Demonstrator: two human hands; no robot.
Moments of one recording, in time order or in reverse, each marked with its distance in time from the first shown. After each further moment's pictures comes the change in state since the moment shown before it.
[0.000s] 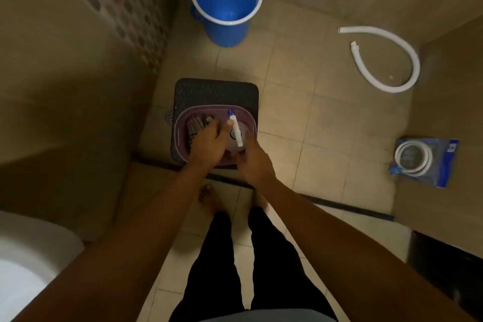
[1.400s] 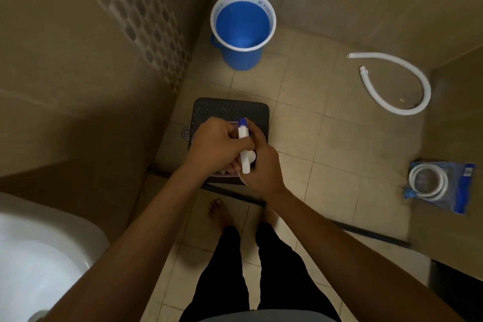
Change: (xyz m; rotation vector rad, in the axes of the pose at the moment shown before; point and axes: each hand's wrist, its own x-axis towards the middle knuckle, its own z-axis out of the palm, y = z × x) left_hand -0.072 0.107 -0.081 0.020 -0.050 0.039; right_hand -0.031 -0.067 -0.052 0.353 0.150 -0.451
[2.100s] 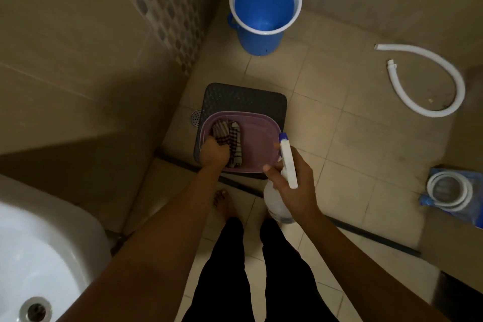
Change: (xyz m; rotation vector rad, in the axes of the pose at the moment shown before) left_hand 0.100 -0.166 0.072 -0.041 0.208 -0.520; right_hand -0.032 0.027 -0.022 0.143 0.029 0.244
